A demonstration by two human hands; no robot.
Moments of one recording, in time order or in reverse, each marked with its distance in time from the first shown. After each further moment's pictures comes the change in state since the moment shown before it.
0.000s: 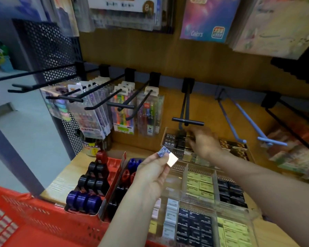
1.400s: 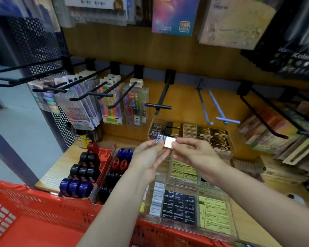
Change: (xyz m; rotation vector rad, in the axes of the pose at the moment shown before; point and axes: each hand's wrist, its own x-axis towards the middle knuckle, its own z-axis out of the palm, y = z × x) left_hand -0.012 -0.015 0.015 0.071 -0.114 0.107; right_hand -0.114 -0.016 -0.046 1.440 -0.280 0.381
